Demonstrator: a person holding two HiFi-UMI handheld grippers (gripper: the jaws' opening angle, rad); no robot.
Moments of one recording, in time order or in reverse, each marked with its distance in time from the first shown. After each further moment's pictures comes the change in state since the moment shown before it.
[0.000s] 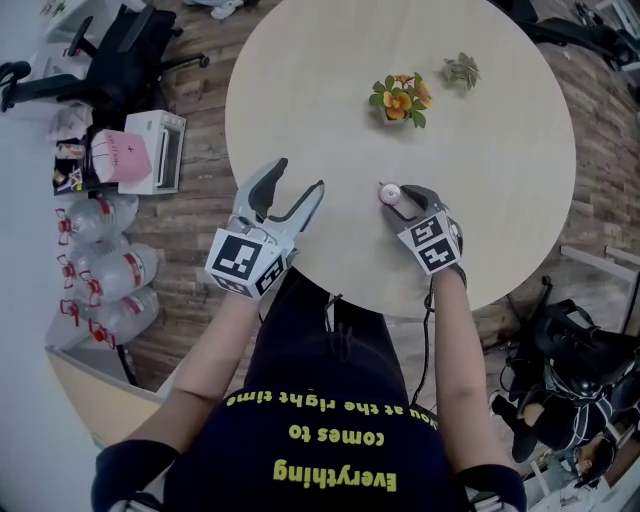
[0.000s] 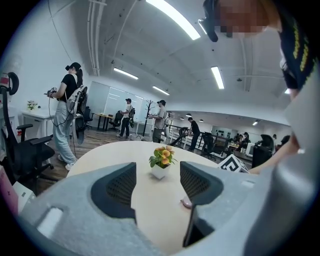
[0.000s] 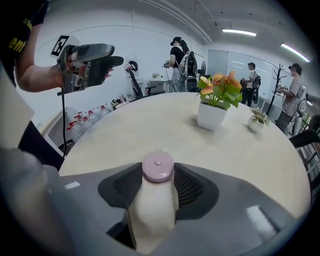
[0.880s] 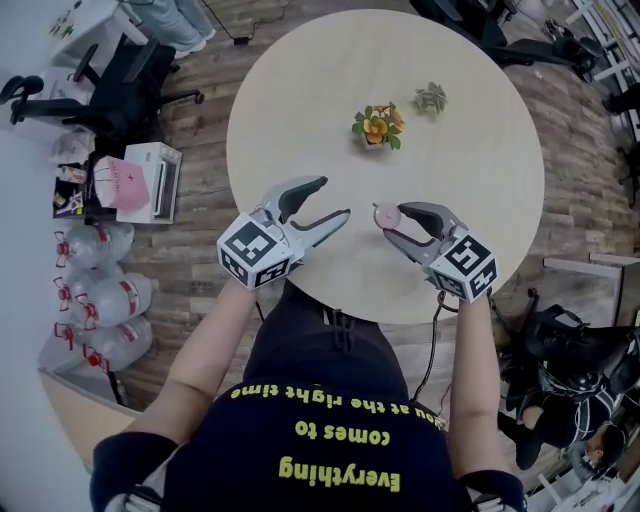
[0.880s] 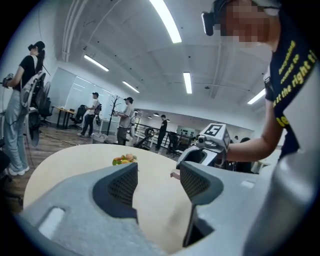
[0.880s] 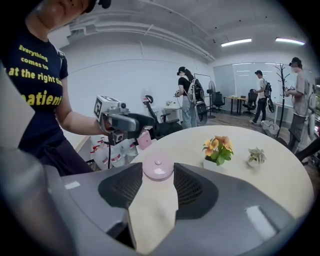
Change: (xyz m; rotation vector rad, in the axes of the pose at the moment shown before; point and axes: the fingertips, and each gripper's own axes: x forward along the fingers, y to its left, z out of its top) left arm 0.008 -0.079 0.035 0.077 0.025 -0.424; right arm -0.149 0.033 0.098 0.013 -0.269 0.211
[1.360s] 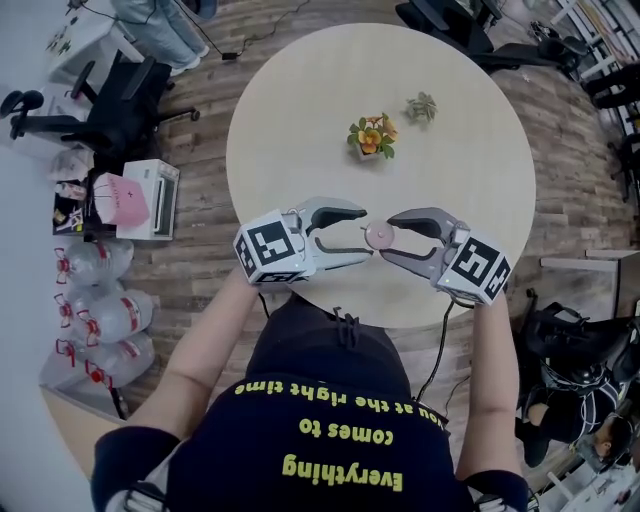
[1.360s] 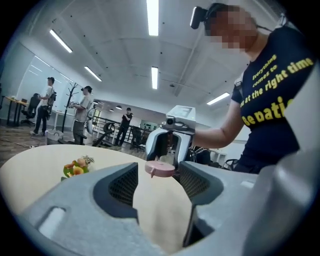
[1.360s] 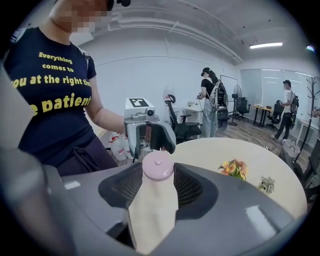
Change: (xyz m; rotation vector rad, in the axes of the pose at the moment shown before) left arm 0.017 -0.074 0.007 0.129 0.071 -0.468; right arm -0.022 0.046 0.045 -0.201 0.029 0.185
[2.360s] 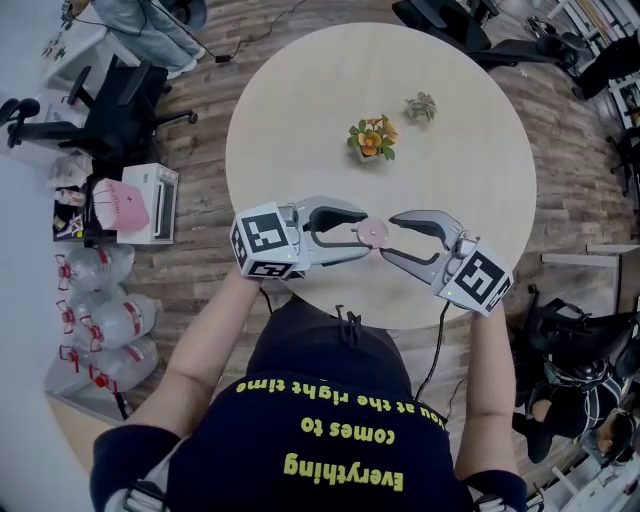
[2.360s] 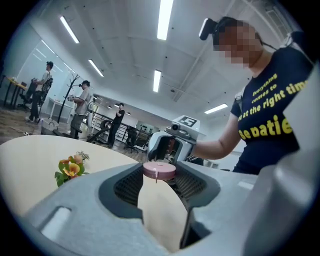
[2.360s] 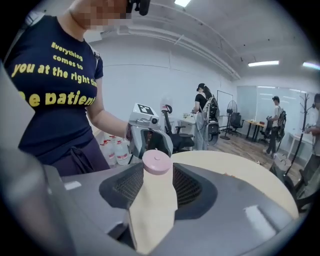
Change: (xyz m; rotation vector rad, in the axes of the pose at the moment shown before) left arm -0.007 0.004 0.012 -0.107 -0.037 -0.090; right arm -0.008 -0.001 0.019 -0.125 -0.065 -0.083
